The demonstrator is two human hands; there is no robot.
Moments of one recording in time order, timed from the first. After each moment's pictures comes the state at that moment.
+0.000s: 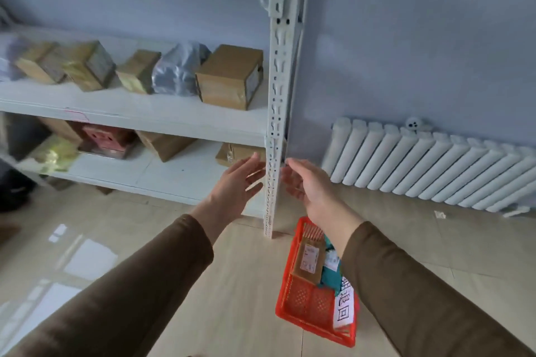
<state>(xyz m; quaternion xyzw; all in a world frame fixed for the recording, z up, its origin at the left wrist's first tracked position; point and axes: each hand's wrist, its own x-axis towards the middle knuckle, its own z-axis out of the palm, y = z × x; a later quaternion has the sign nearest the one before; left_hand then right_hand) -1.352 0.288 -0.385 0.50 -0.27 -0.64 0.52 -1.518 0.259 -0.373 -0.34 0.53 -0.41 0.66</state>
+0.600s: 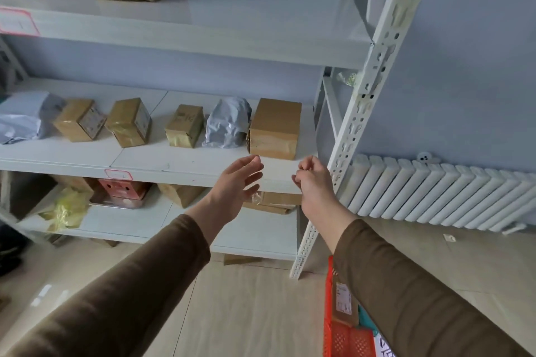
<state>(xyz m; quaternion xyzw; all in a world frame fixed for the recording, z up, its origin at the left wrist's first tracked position) -1.124 0.226 -0.306 0.47 -0.33 -0.64 0.51 -1.288 0.210 -0.289 -0.37 0.59 -0.51 0.51</state>
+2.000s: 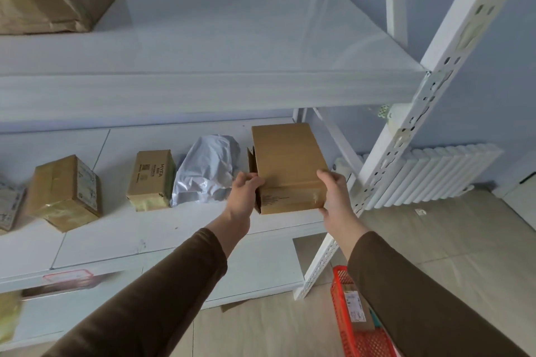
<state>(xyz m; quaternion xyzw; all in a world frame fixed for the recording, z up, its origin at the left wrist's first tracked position) -1.084 0.034 -0.335 0.52 -0.39 -0.63 0.42 -1.276 0.059 -0.337 -0.19 0.64 -0.57 0.47</state>
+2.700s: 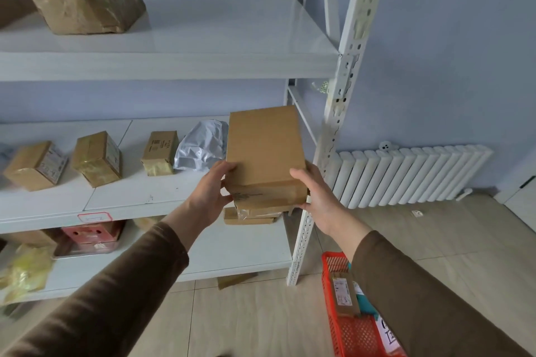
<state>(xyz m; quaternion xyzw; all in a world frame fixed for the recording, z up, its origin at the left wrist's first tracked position) -1.071 0.197 -0.289 0.45 -0.38 -0.66 0.47 -1.297 0.245 -0.279 -0.41 0.54 -0.47 0.56</state>
